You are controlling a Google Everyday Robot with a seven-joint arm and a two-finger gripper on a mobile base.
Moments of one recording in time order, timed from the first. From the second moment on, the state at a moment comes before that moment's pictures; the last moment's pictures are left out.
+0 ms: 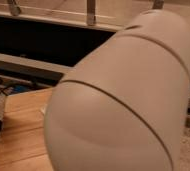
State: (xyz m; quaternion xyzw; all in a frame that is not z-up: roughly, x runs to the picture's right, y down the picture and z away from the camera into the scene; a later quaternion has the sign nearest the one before) arm -0.121 0.171 0.721 -0.30 0.10 0.62 0.72
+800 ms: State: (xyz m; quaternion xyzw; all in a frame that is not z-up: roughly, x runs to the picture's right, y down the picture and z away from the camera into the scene) arm -0.081 0.203 0.739 -0.36 0.07 0.65 0.67
